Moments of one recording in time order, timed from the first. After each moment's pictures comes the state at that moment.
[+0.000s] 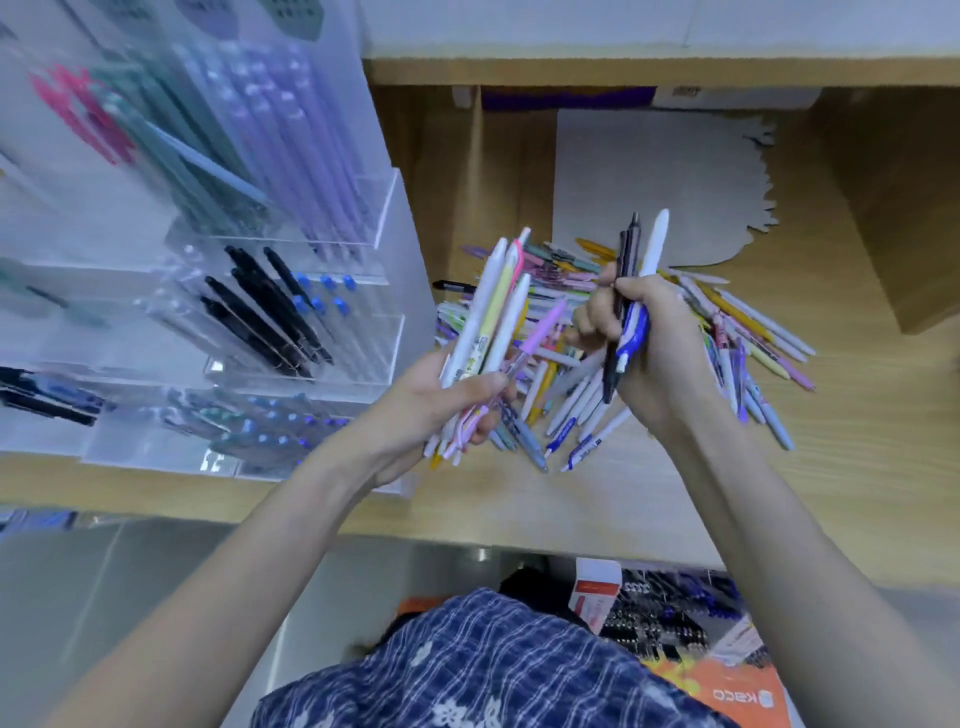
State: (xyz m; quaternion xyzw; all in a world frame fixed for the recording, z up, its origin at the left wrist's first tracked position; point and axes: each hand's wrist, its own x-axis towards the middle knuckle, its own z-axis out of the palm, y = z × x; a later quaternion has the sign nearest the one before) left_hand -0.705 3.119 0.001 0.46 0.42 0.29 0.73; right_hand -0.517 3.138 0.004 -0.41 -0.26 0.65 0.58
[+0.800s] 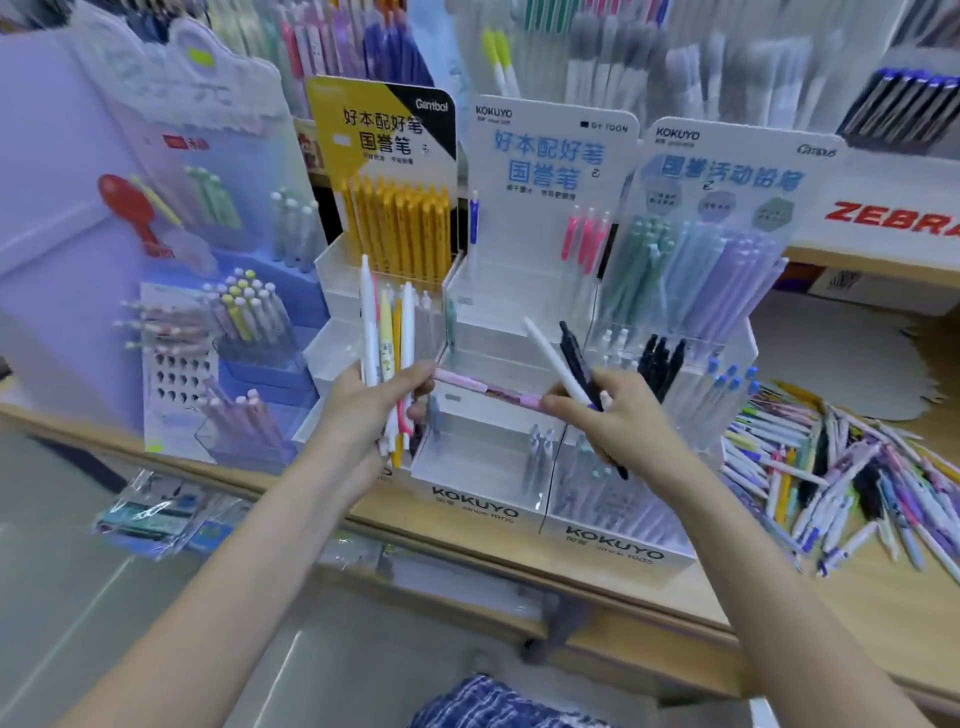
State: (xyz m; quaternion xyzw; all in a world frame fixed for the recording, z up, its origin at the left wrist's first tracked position) left_hand -1.067 3.076 0.071 0.28 0.51 0.59 0.55; right_hand -0.852 3.091 0.072 -0.54 -0.65 0.42 0.33
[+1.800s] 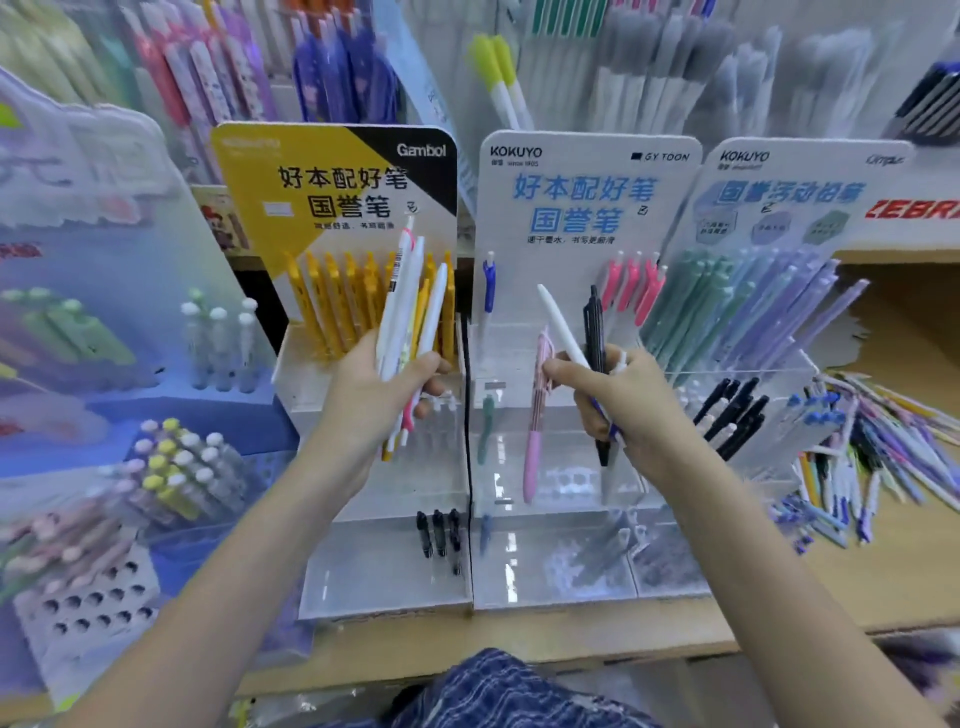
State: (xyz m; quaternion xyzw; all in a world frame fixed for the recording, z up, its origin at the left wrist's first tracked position) left_hand -1.147 3.249 0.077 0.53 0.48 0.46 0.53; right_hand -0.944 3.208 0.080 -0.62 -0.40 0.47 0.49
